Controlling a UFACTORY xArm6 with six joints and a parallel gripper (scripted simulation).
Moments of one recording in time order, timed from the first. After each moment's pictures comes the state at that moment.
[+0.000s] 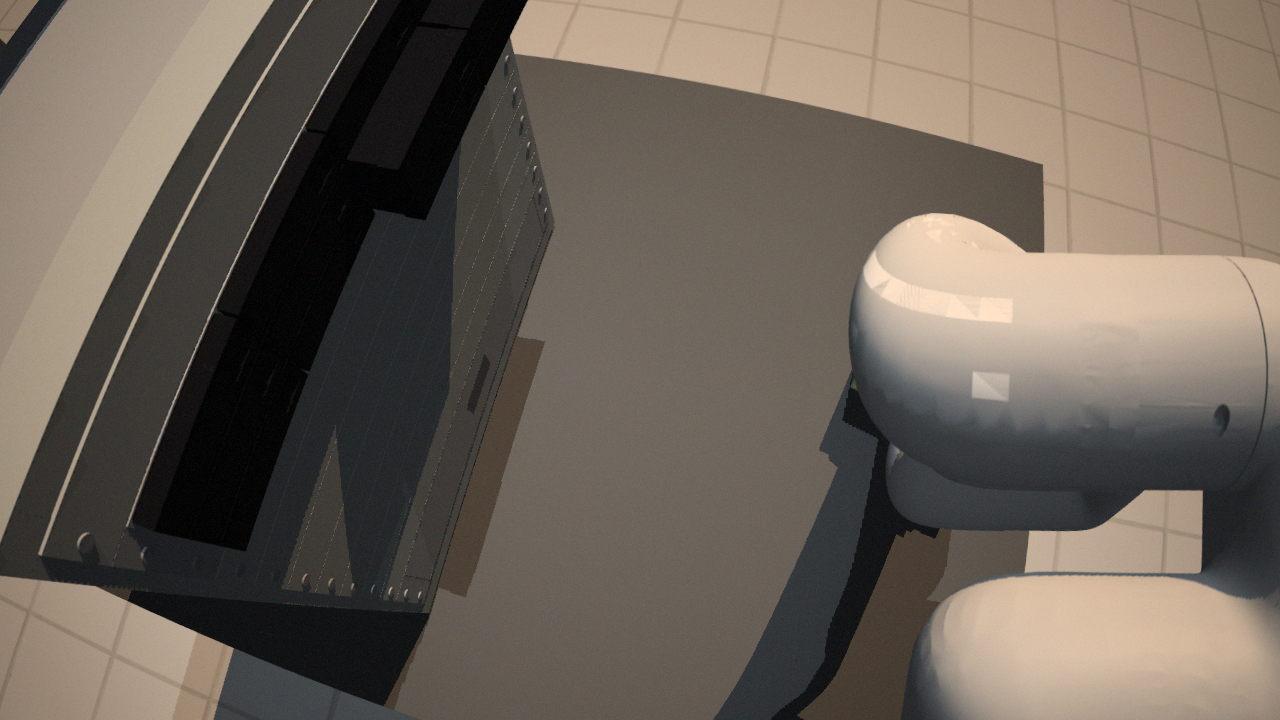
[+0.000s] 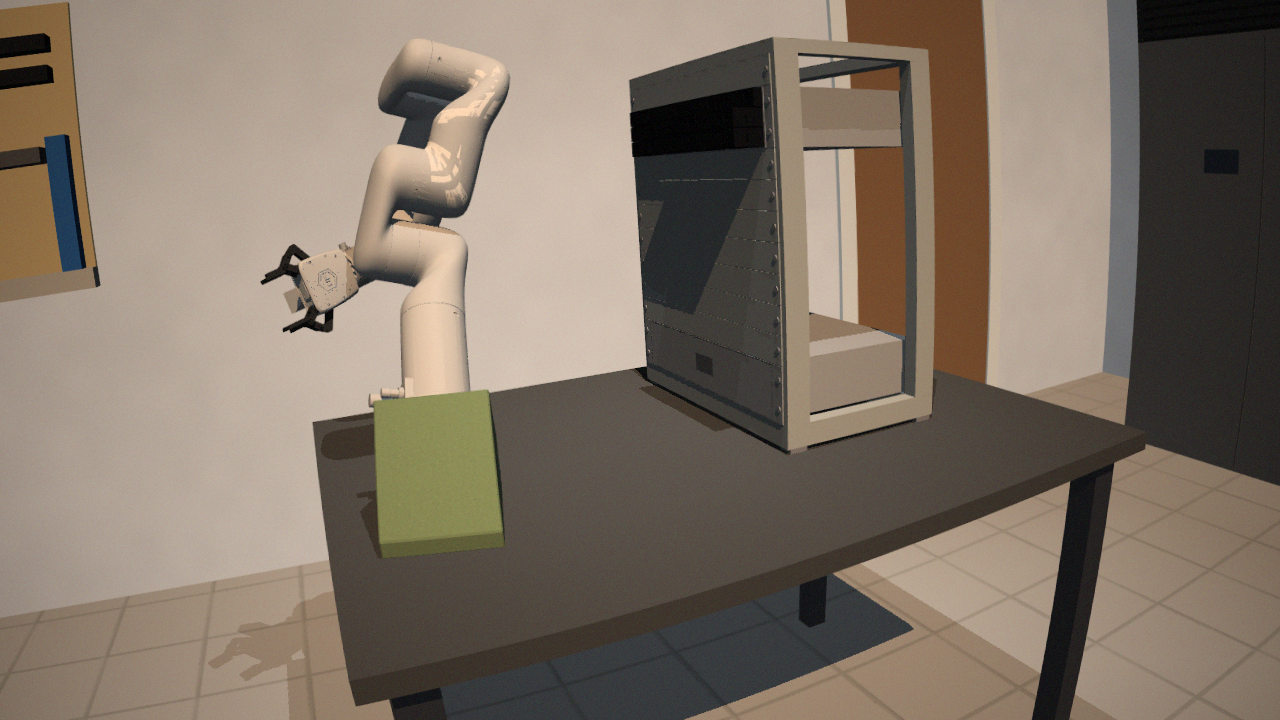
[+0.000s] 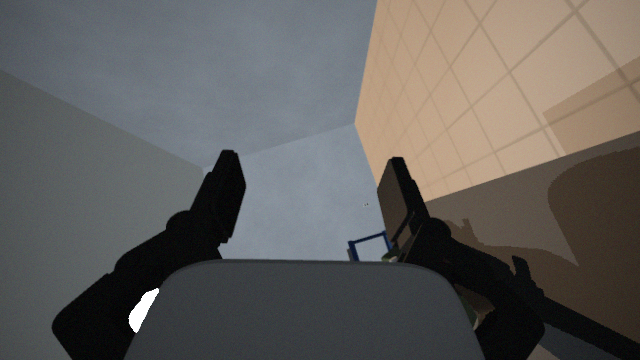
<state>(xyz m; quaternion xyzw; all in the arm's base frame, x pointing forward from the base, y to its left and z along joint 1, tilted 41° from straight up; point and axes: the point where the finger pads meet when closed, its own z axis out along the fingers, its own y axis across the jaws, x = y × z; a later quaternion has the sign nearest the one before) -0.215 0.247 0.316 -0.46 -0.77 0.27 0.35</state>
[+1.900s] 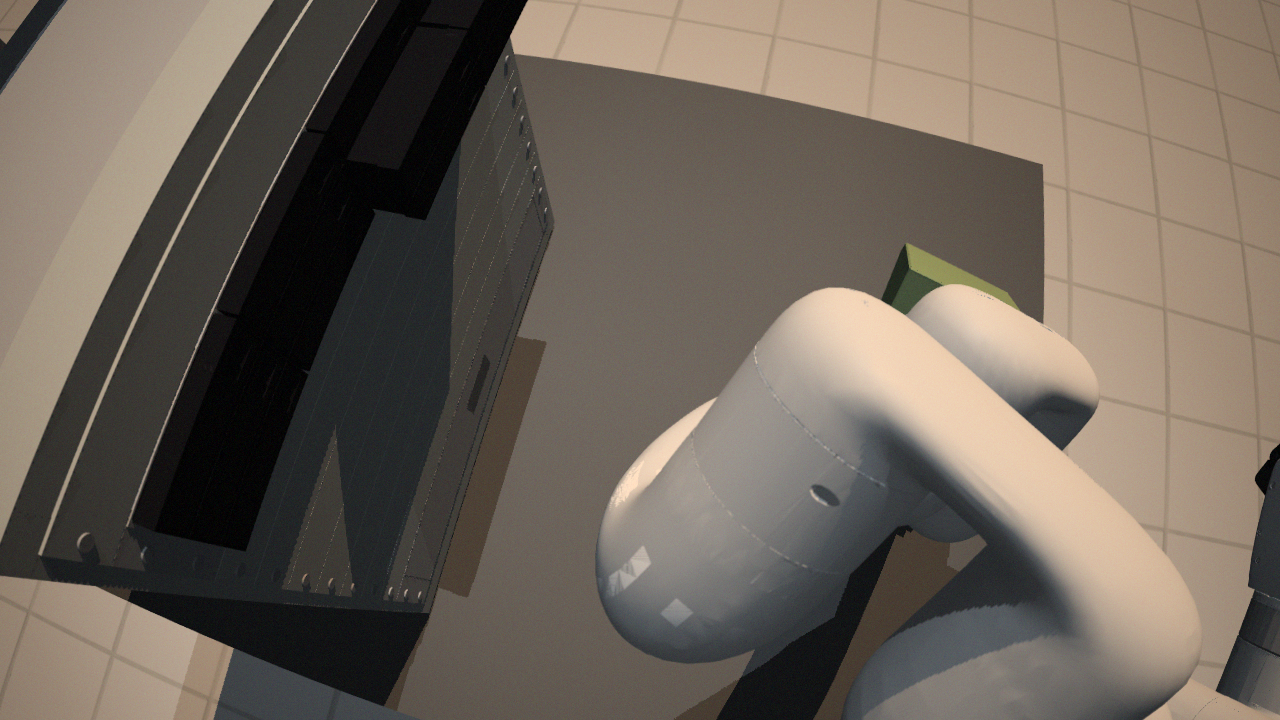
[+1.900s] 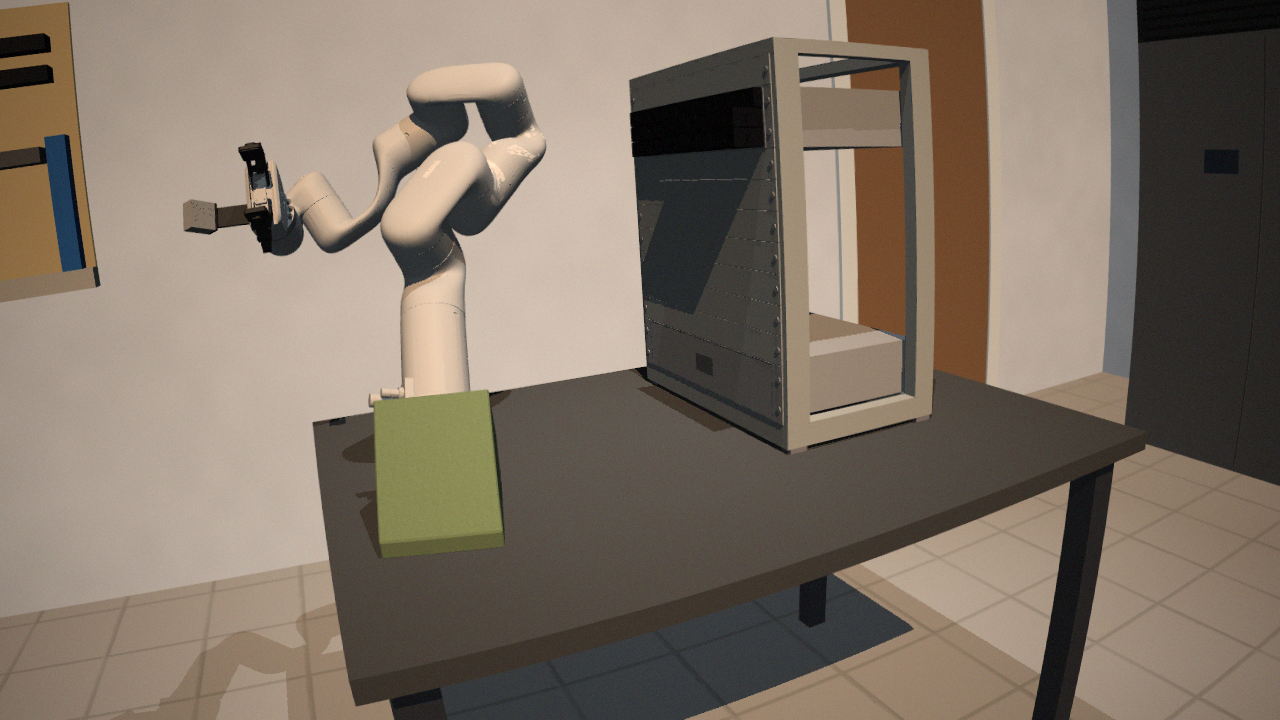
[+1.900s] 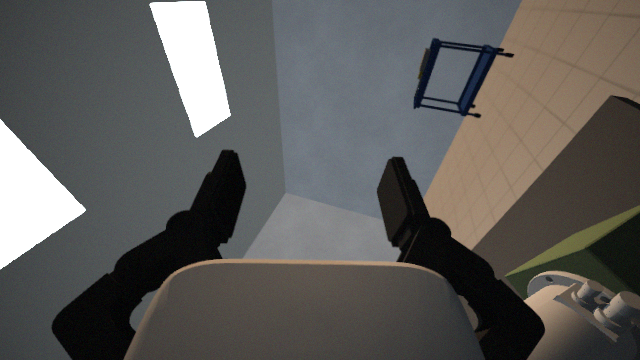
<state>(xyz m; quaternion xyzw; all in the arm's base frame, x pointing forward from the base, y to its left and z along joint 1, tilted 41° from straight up) -0.281 -0.091 0.295 -0.15 -0.81 0.56 0.03</state>
